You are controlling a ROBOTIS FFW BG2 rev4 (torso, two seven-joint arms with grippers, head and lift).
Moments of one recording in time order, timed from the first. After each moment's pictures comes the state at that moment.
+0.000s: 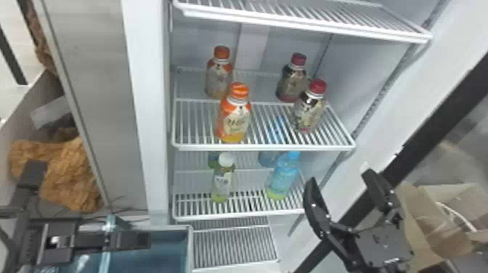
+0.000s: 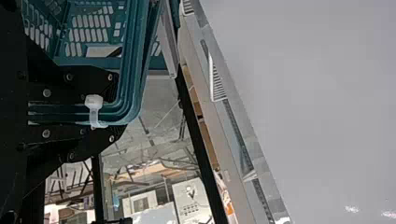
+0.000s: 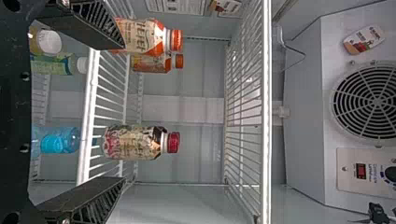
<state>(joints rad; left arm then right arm) -0.02 0.29 0.11 -1.88 0.74 1.57 -0.73 0.79 -0.05 -0.14 -2.23 -0.11 -0.31 0.19</state>
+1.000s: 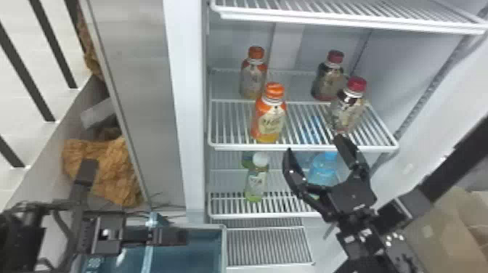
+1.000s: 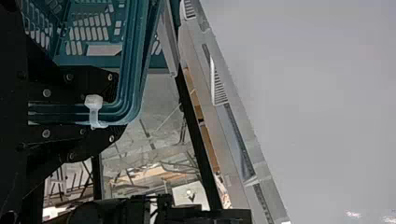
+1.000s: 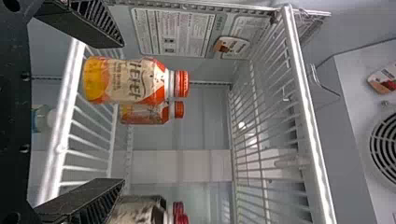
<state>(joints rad) -0.01 0.29 0.11 -1.87 0.74 1.57 -0.71 0.38 -0.12 0.02 -1.89 -0.14 -0.31 0.29</state>
